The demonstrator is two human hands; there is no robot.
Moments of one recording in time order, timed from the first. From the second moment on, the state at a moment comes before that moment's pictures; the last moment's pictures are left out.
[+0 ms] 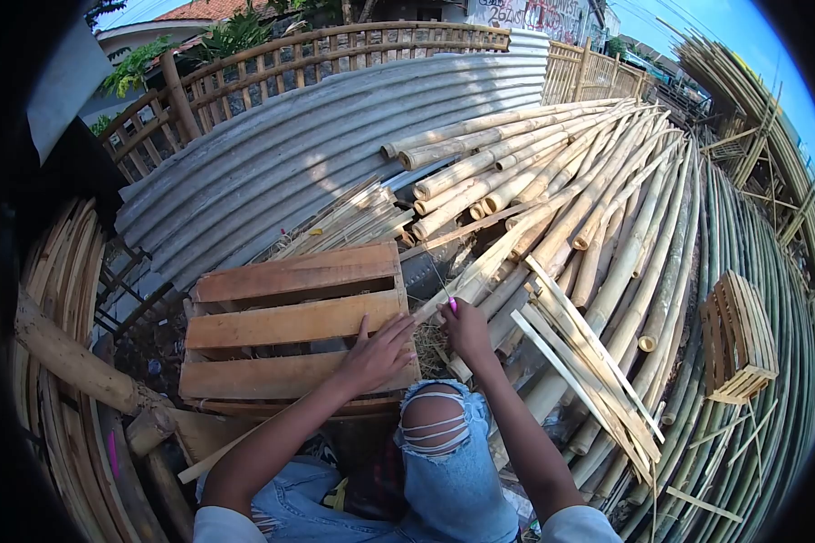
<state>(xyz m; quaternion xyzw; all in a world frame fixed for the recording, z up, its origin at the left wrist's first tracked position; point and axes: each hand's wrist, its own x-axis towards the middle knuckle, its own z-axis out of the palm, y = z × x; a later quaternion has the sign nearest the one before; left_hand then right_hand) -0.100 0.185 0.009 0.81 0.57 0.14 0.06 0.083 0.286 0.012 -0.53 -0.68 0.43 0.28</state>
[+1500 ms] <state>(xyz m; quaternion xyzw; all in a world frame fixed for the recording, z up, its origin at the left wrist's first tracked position) -0.114 0.188 -0.002 0.78 0.54 0.29 0.06 0.090 0.297 0.021 -0.47 -0.87 0.07 0.11</state>
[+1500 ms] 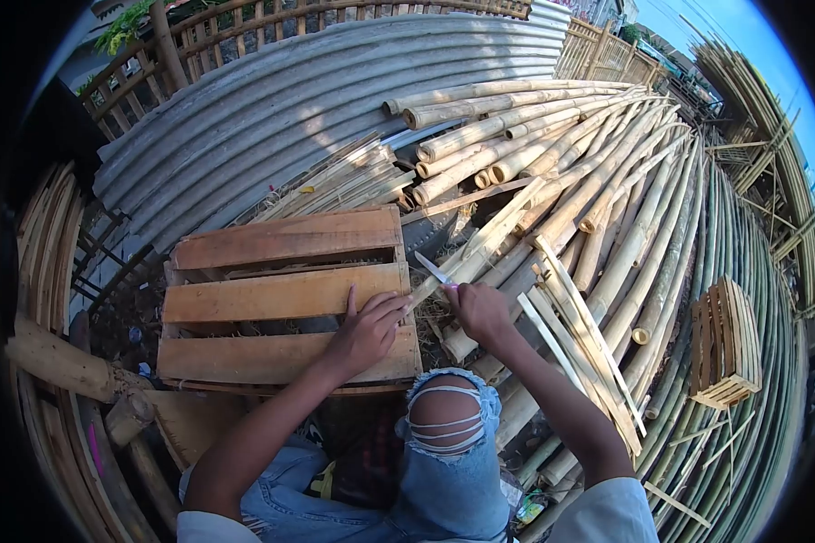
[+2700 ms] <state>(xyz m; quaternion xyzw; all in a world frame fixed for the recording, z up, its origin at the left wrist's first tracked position) -0.110 0.192 -0.005 0.78 0.54 0.31 0.09 0.093 0.317 0.021 -0.46 -0.89 0.03 0.05</state>
